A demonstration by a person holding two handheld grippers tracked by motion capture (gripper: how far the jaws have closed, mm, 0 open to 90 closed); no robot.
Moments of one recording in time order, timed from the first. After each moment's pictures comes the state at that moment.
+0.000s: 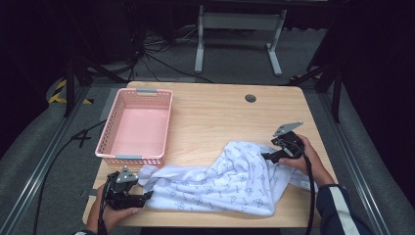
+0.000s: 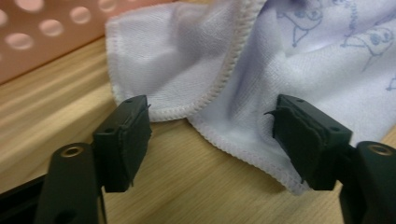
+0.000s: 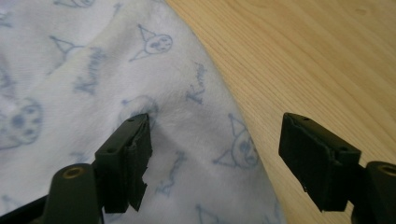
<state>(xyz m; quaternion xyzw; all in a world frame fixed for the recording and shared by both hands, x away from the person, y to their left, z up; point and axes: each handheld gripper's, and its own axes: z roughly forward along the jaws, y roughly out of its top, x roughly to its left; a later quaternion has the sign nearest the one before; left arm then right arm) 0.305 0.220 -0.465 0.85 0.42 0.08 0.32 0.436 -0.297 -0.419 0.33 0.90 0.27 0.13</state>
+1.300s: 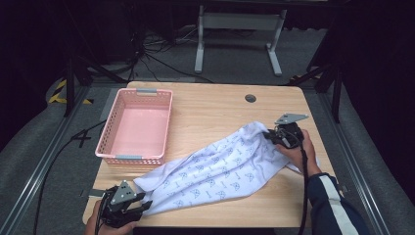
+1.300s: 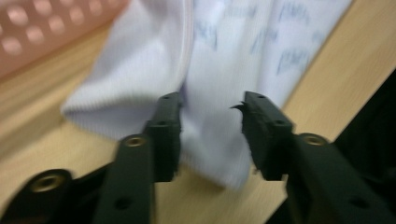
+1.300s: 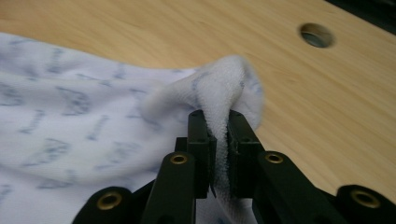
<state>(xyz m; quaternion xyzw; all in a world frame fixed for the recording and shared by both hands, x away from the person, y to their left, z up) 0.259 0.210 -0.442 0.84 0.37 0.11 0.38 0.441 -0.285 -0.392 0.36 0.84 0.34 0.21</state>
